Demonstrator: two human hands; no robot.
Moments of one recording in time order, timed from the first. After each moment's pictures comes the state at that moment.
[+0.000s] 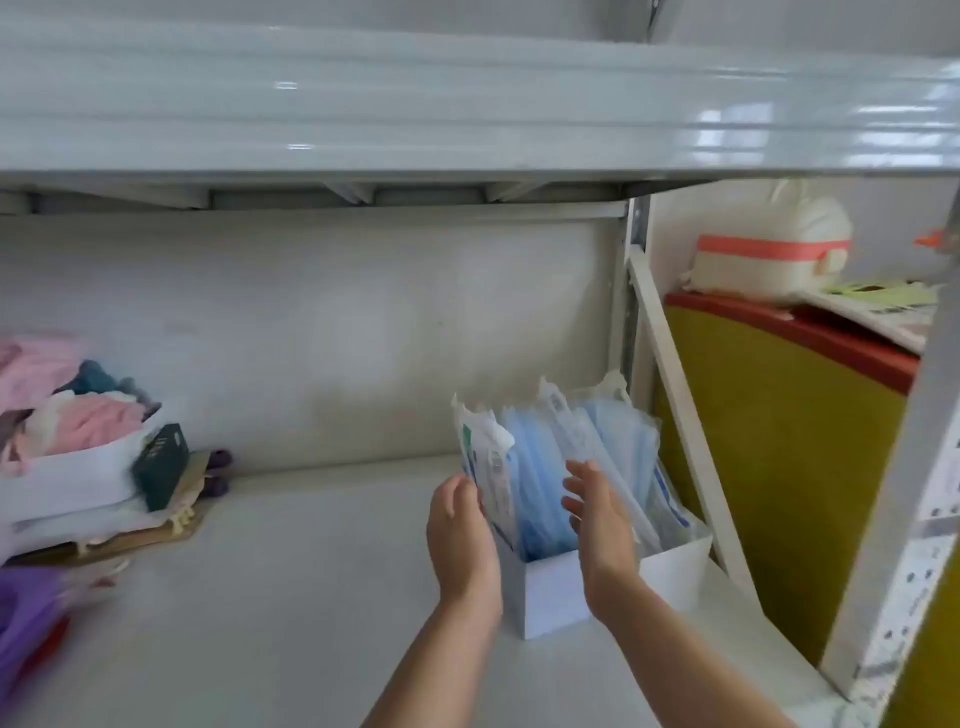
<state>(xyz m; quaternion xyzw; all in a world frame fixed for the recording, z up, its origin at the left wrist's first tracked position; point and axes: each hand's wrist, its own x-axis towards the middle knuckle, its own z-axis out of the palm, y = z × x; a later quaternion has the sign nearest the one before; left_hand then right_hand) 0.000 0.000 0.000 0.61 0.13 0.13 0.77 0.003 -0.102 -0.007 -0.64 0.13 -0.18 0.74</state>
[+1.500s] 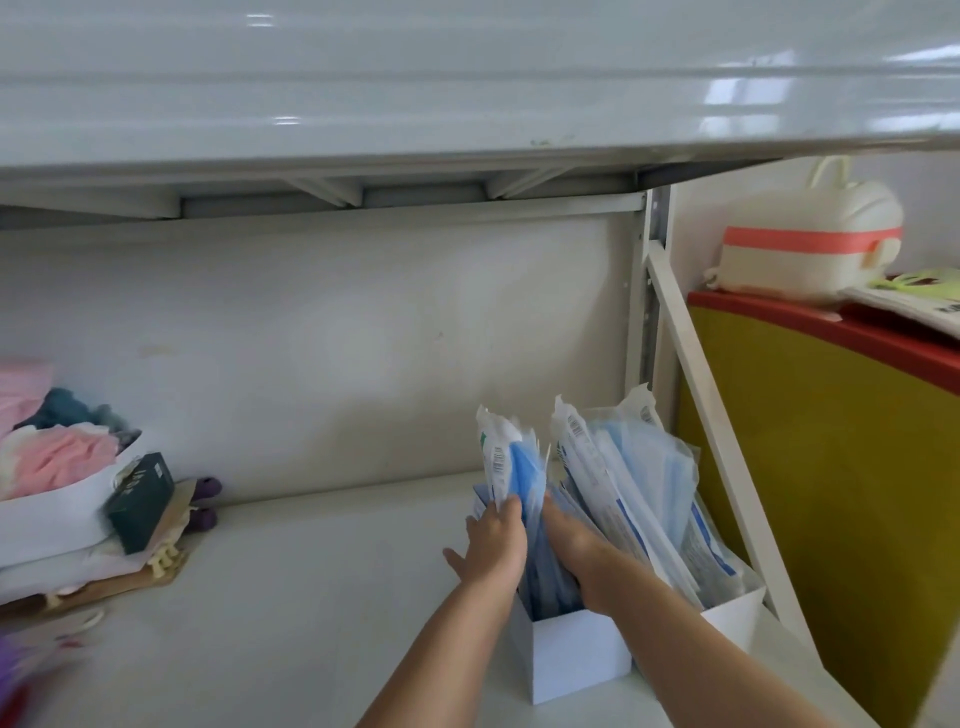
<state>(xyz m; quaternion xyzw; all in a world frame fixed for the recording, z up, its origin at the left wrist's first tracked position) 0.069 -0.011 0.007 0.83 0.11 -0.06 0.54 0.102 -0.097 -0.023 -0.74 0.17 0.14 0.64</state>
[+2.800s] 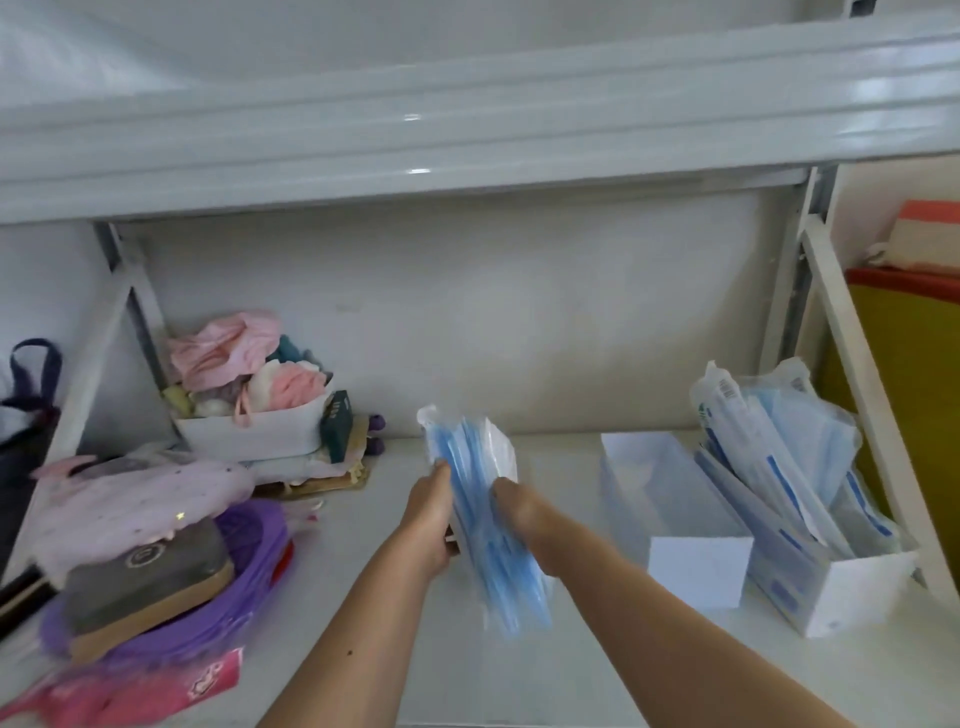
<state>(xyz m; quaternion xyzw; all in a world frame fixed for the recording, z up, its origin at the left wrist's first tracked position) 0.009 0.196 0.016 0.63 0.24 0.01 0.73 0.026 0.096 0.006 -0.80 -0.02 0.17 0.57</state>
